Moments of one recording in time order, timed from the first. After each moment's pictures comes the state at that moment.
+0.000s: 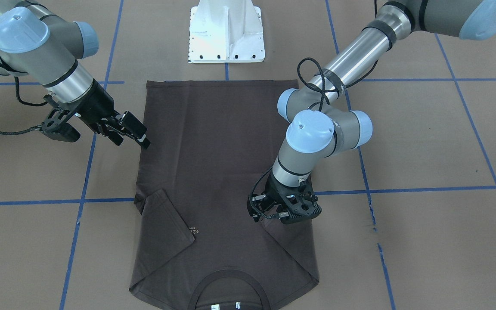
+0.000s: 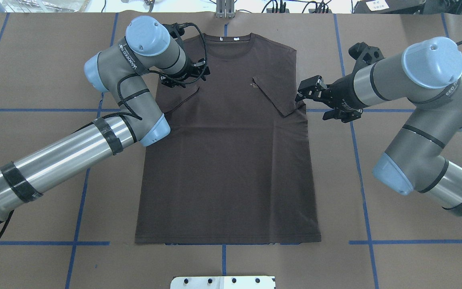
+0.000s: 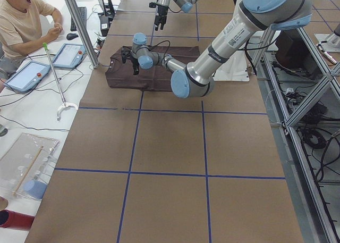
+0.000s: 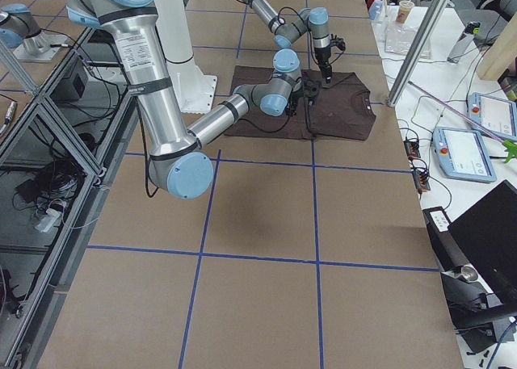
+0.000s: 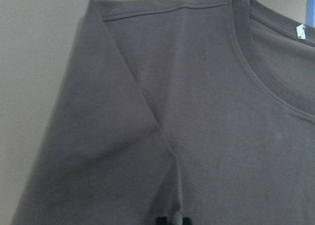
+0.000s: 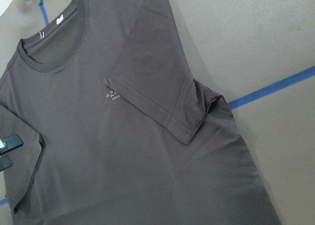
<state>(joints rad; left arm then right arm) -0.74 -2.45 -1.10 -2.18 -1.90 -1.41 0.80 -1.24 1.81 -1.03 2.06 1.63</state>
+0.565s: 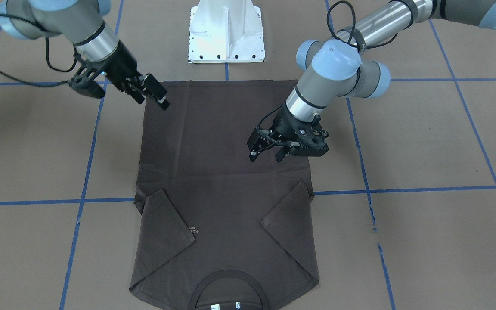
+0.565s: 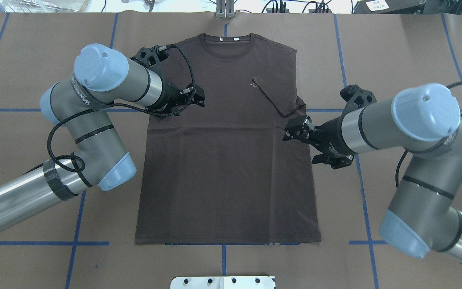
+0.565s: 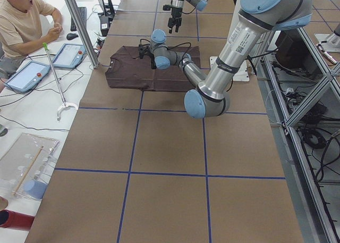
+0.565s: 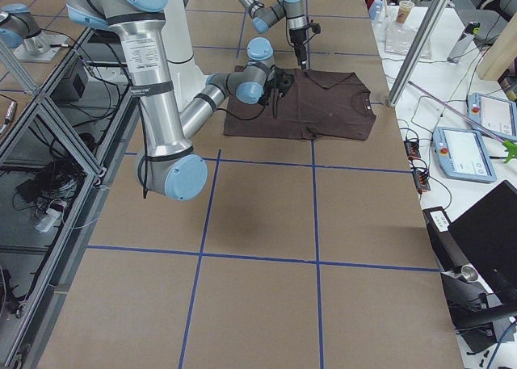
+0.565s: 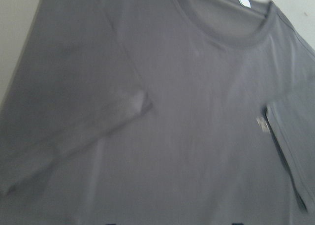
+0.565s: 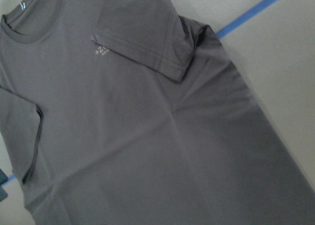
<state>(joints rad) -0.68 -2.19 -1.56 -2.15 -1.96 -1.46 0.56 -1.33 2.08 -1.22 1.91 1.83</state>
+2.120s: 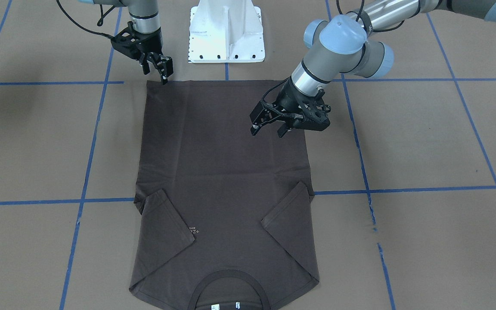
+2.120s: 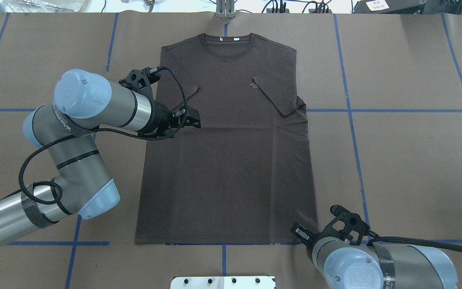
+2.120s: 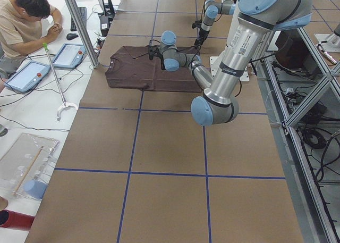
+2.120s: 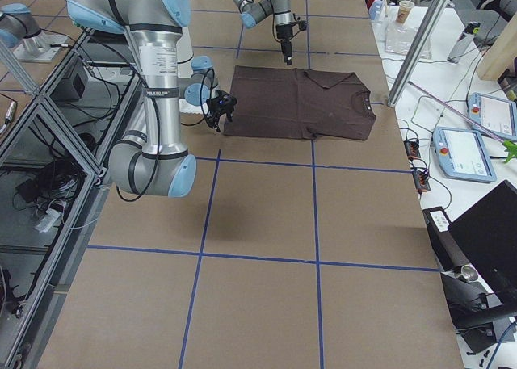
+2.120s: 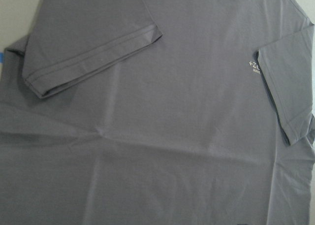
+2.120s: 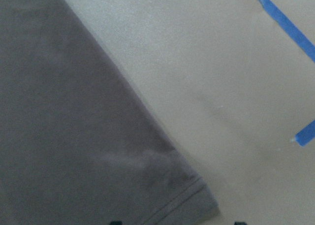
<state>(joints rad) -0.62 -2.10 -1.68 -2.15 -1.95 -1.50 0.06 -1.43 2.11 -1.55 1.41 2.19</state>
